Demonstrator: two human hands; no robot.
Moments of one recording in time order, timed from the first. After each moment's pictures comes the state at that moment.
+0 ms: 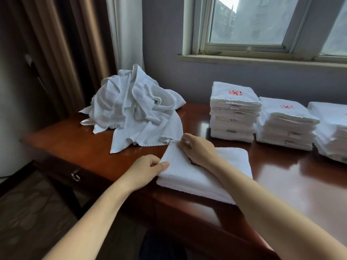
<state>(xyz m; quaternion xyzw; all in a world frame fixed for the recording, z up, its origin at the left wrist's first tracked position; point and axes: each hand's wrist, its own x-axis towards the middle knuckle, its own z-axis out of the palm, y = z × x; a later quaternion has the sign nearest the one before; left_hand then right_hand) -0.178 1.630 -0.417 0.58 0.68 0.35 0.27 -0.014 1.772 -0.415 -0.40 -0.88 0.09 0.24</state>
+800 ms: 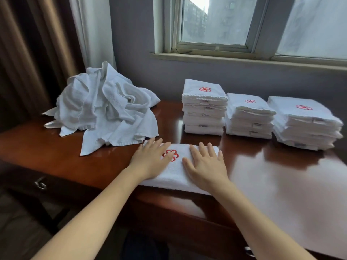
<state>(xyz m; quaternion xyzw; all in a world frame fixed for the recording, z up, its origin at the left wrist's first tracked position) -0.118 1.698 -0.426 0.70 0.70 0.08 0.06 0.078 1.715 -0.435 -0.57 -0.82 0.06 0.10</state>
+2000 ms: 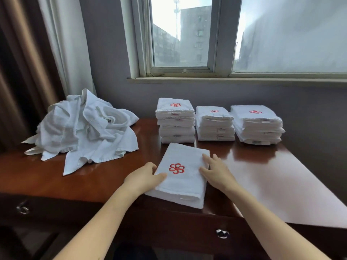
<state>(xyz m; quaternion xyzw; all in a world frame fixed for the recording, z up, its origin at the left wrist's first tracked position) -0.061 1.650 -0.405 0.64 0.73 0.13 0.20 0.182 1.696 -0.425 -0.63 -0.72 0.20 0.20</state>
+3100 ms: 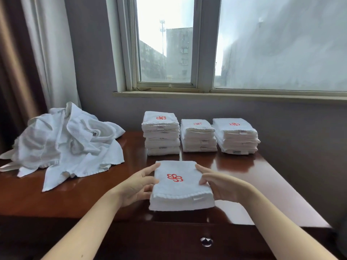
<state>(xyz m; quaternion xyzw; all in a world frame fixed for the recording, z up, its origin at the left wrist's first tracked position) -0.046 1.650 -0.390 0.50 0.47 0.35 0.63 0.235 1.668 -0.389 -0.46 -0.53 0.66 0.25</state>
